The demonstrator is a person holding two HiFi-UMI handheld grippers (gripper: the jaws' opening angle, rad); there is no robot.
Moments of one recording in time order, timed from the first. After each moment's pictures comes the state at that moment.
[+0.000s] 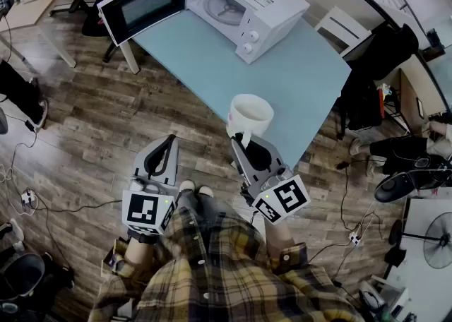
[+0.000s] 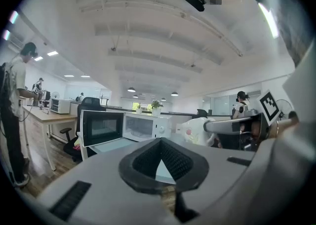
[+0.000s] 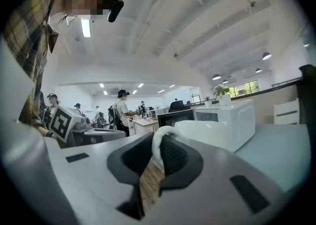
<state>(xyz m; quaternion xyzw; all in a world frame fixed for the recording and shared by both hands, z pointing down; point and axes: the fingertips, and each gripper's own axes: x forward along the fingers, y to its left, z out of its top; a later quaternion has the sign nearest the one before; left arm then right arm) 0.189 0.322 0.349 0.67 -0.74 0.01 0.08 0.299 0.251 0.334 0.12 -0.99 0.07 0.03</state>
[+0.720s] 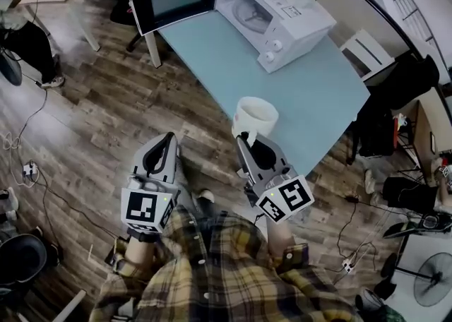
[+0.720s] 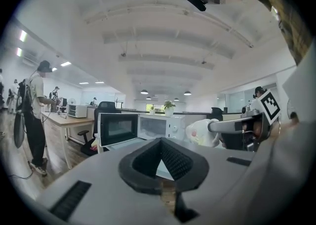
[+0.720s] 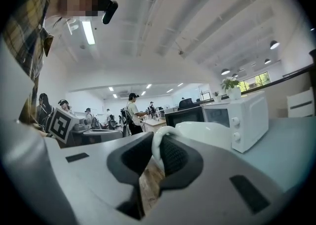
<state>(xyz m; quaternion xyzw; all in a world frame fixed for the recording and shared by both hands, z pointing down) 0.181 0.337 0.359 0.61 -0.79 0.02 0.07 0.294 0.239 0.349 0.07 -0.99 0.09 0.02</state>
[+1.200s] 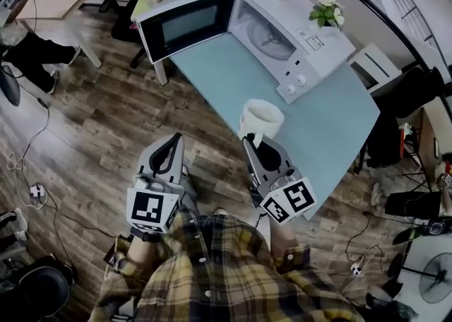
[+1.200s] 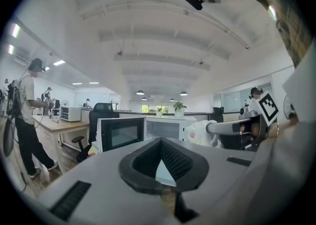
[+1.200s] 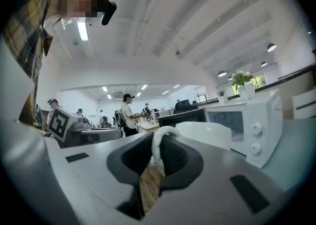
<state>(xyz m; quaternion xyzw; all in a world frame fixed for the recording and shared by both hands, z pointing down) 0.051 0.281 0.349 0.63 -0.77 0.03 0.06 0.167 0.188 0.345 0.10 -0.99 0.09 0.01</state>
